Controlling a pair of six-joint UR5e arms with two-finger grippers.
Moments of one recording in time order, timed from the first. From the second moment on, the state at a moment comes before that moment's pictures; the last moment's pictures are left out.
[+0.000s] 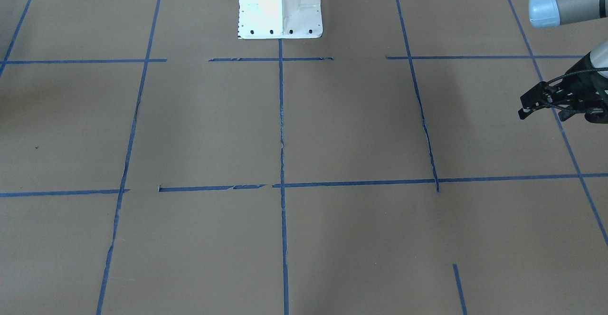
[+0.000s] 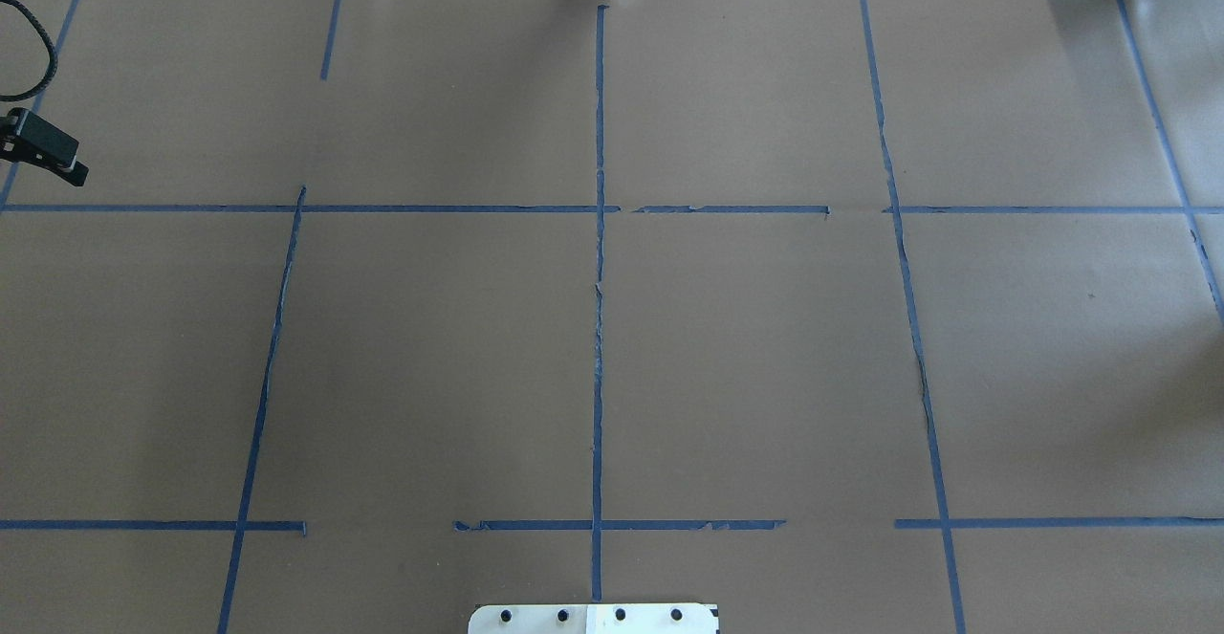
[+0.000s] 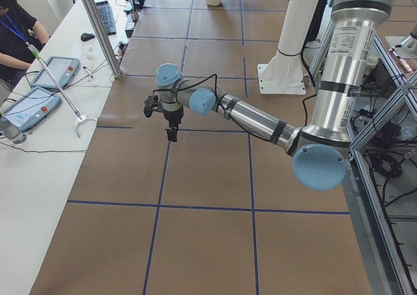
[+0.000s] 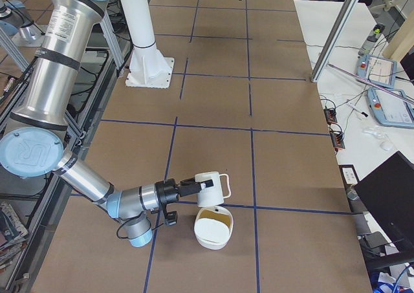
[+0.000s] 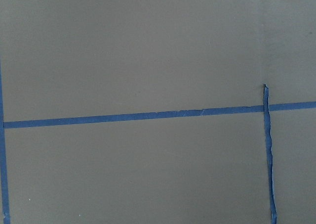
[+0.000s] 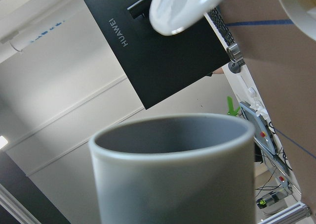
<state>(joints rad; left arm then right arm) -1.21 -1.73 -1.83 -1.57 -2.30 -0.47 0.91 -1.90 1.04 1.15 1.11 2.67</state>
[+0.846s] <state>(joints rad) -1.21 -1.72 -1.83 -1.57 -2.30 -0.47 1.01 -1.91 1.12 1.00 1.33 2.16</state>
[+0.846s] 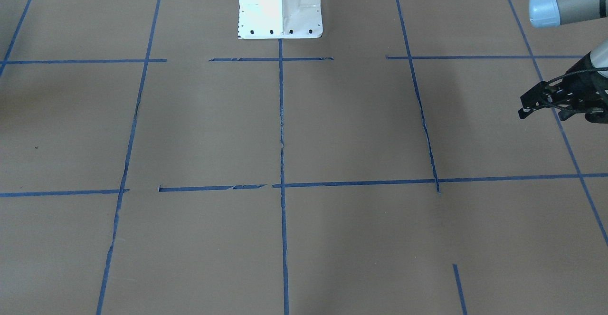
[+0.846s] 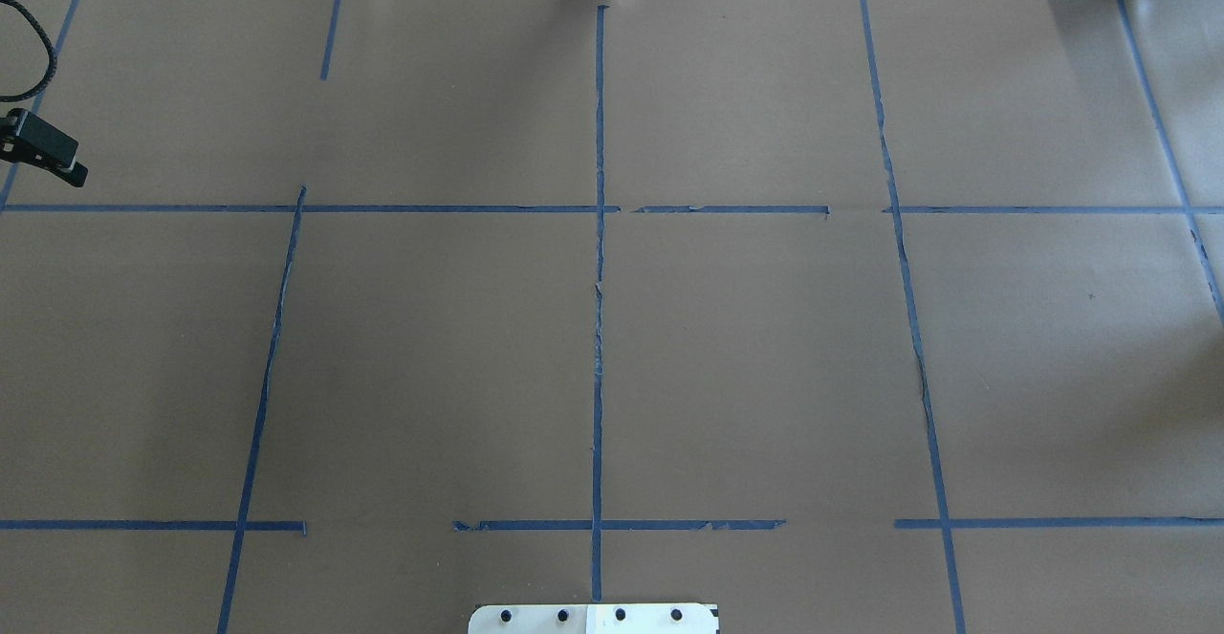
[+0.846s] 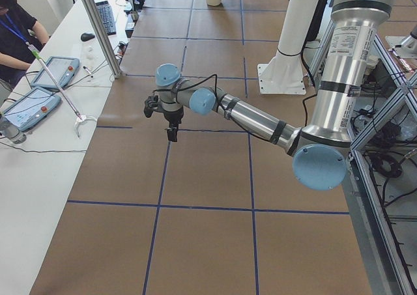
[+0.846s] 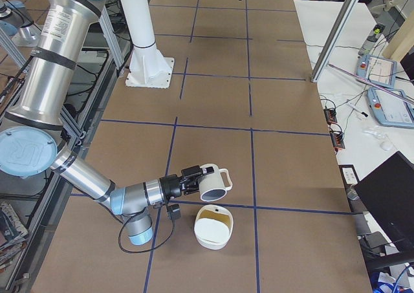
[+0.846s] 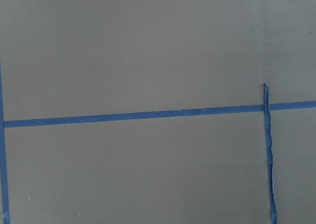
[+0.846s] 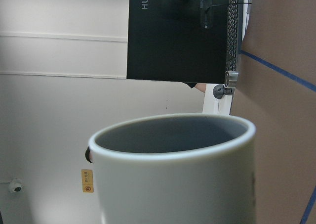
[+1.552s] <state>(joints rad) -1.20 -1.72 -1.81 -1.57 -2.30 -0.47 1.32 -1.87 1.39 0.55 1.76 1.62</state>
